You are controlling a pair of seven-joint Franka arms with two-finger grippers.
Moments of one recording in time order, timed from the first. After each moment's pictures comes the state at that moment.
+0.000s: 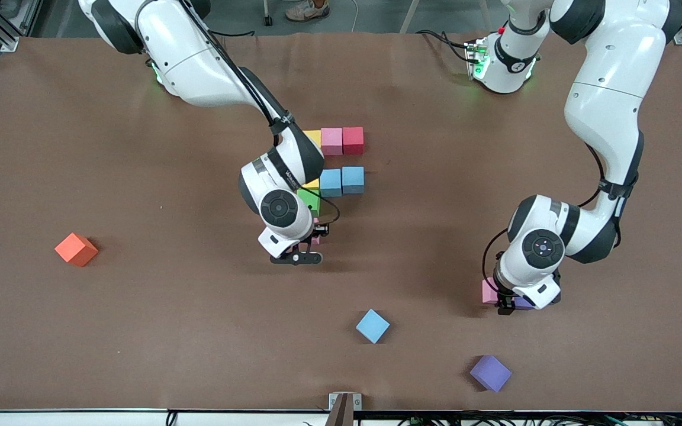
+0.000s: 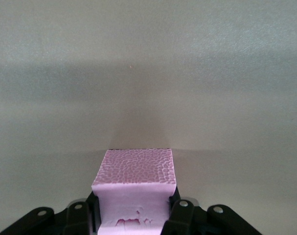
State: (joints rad) left arm -0.01 0.80 -0.25 -1.51 0.42 2.30 -1.92; right arm 0.63 0.82 -0.02 -1.39 0.15 2.11 0.54
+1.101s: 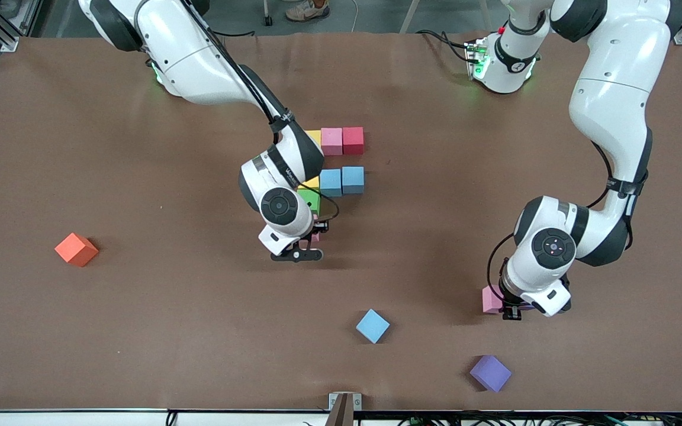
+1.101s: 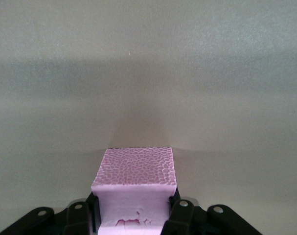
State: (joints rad) left arm -0.03 0.79 -0.27 -1.43 0.42 2.29 -1.93; right arm 0.63 0.80 -0.02 -1.43 0.16 2.11 0.52
